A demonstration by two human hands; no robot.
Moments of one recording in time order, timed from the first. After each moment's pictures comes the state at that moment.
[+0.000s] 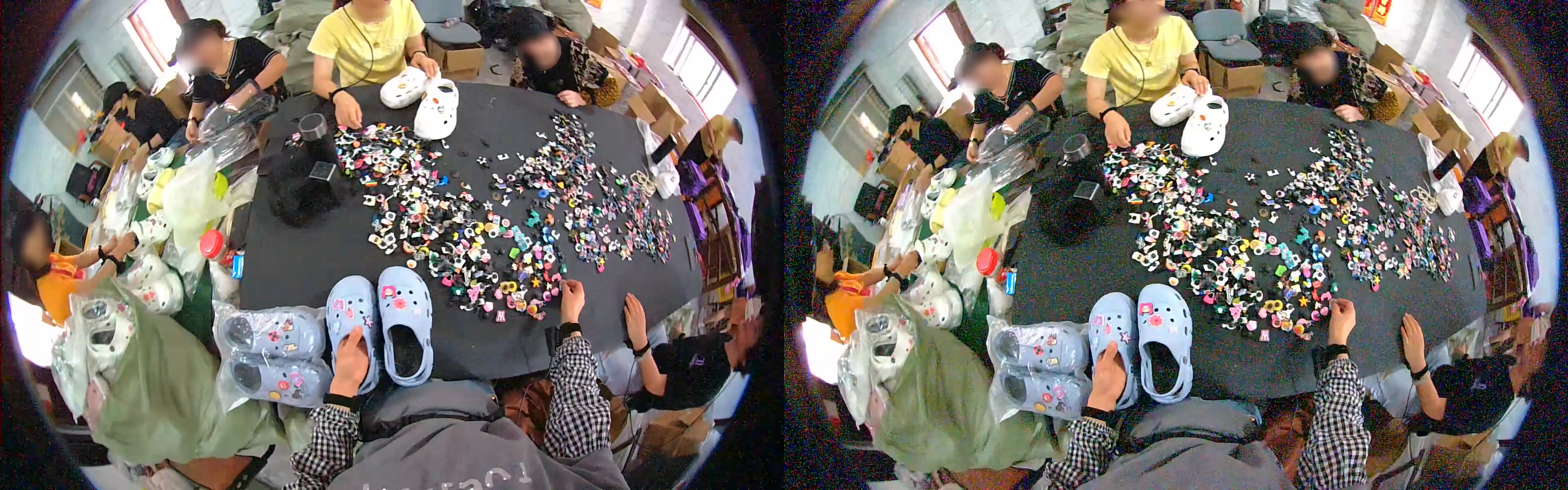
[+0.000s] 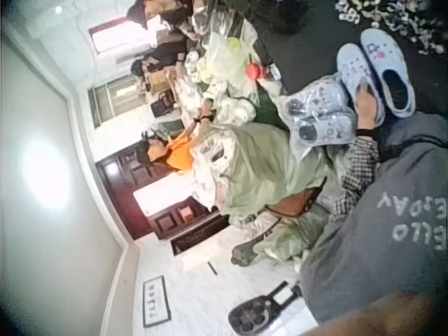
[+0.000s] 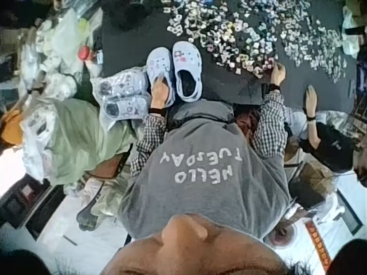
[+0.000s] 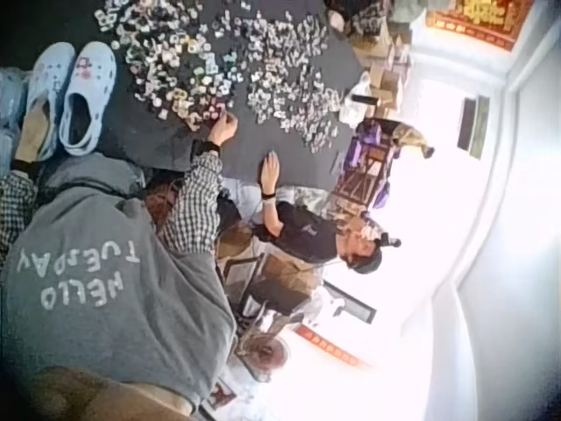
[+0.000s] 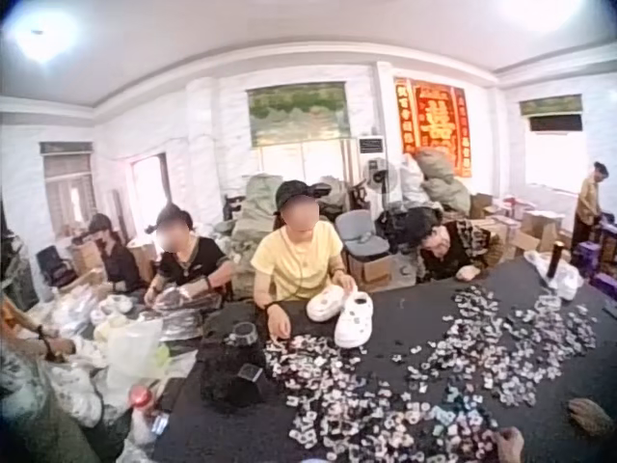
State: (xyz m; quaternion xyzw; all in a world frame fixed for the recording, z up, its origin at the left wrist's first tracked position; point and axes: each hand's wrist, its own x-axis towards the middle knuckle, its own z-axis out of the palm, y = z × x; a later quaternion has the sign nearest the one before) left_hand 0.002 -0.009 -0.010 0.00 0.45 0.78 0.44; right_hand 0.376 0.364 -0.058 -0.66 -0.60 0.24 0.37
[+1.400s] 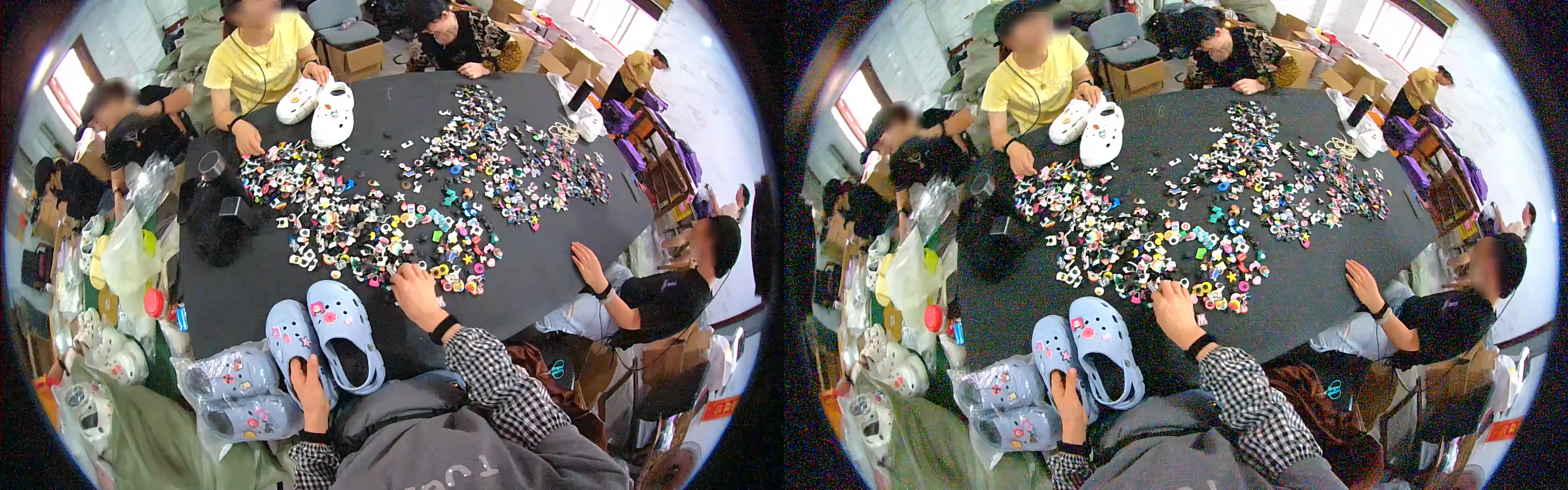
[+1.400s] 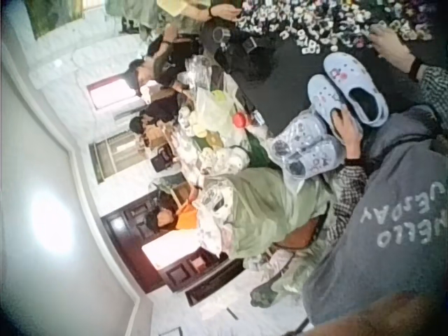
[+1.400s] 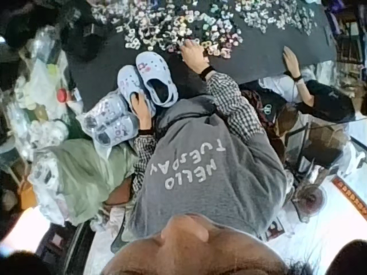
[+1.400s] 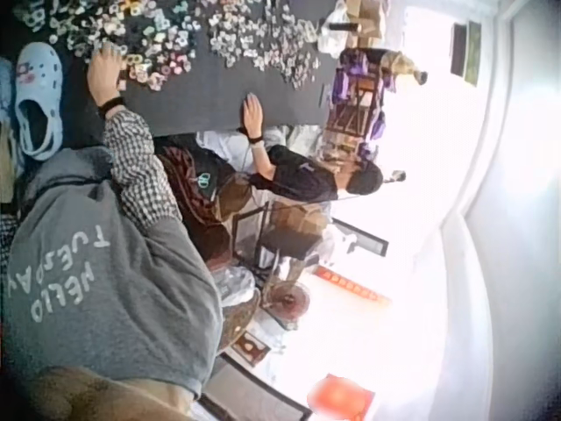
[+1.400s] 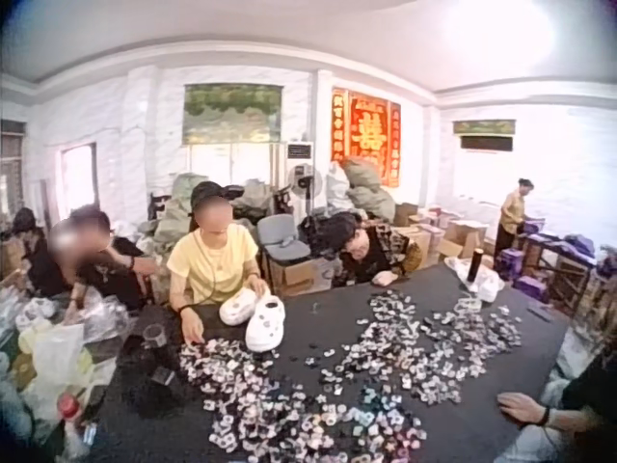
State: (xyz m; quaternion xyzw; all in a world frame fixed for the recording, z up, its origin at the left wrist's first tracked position) left_hand 0.031 0.002 0.039 0.15 0.68 0.65 0.31; right_hand 0.180 0.244 0.002 -0.36 -0.90 0.07 0.24
